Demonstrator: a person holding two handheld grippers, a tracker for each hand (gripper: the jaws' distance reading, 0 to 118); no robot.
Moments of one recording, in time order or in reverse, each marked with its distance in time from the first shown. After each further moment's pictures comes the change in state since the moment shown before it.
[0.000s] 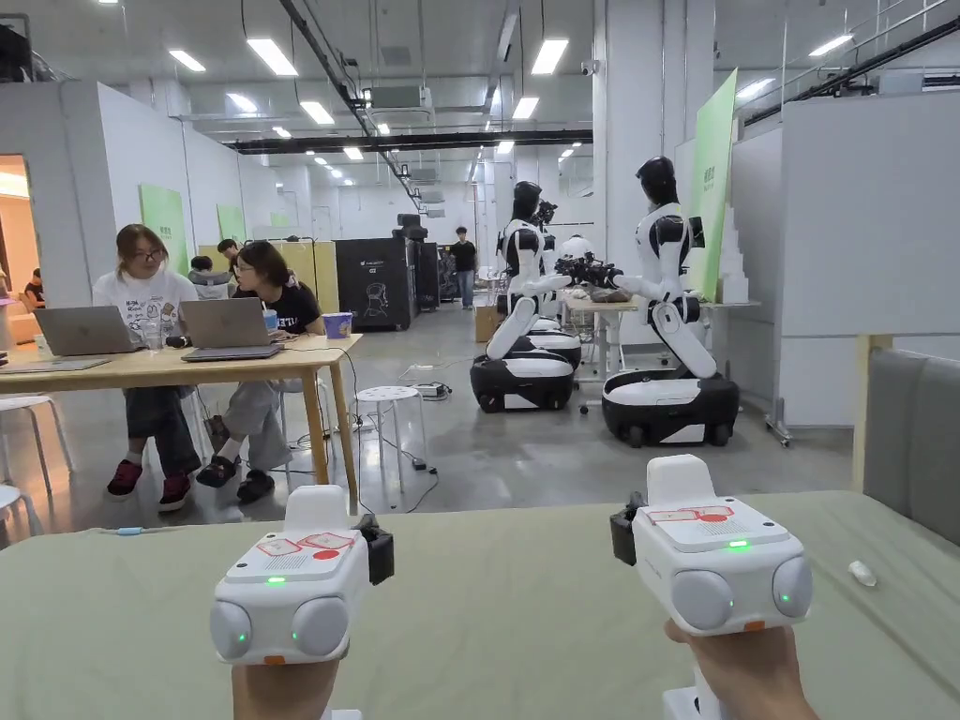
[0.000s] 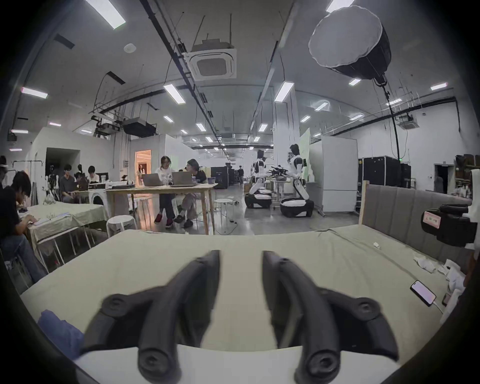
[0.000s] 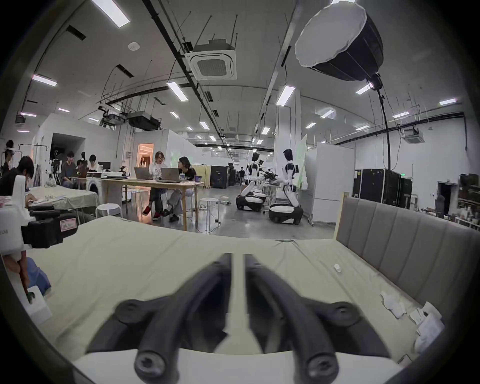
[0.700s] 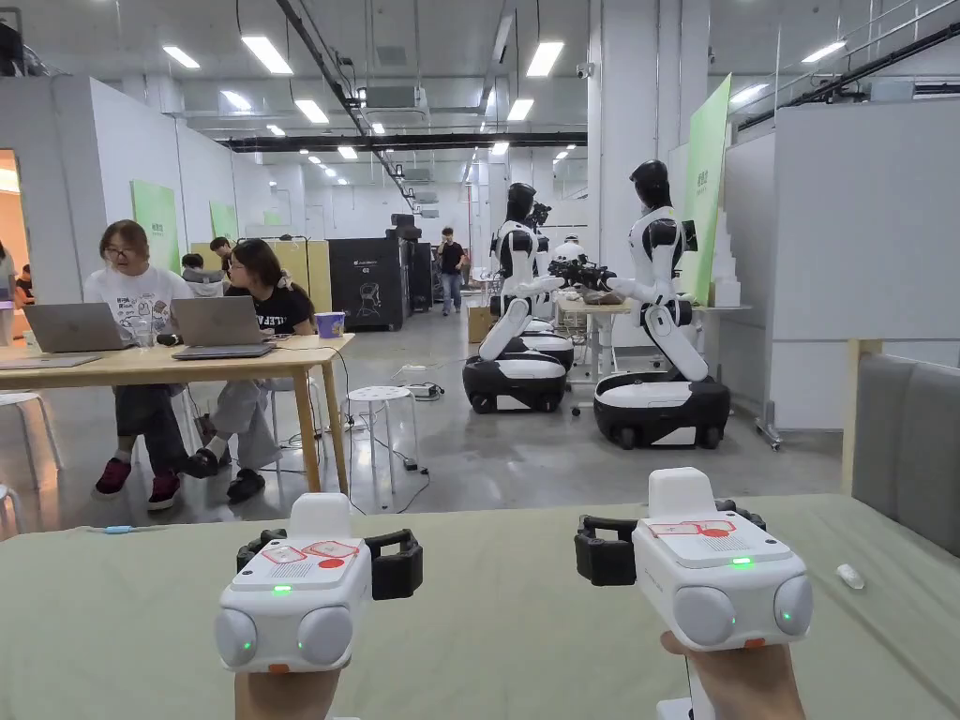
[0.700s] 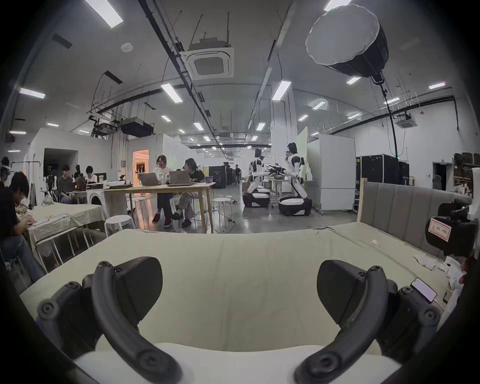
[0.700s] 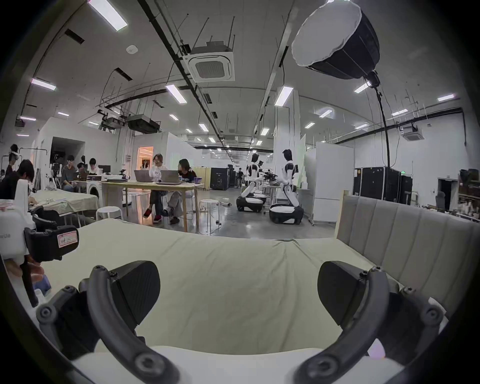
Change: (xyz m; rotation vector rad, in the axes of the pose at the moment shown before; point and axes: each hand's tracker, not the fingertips) left arm 0.010 -0.008 0.000 -0.003 0.001 -0.015; right arm 0.009 -0.014 -0.004 0.011 0.004 -0.024
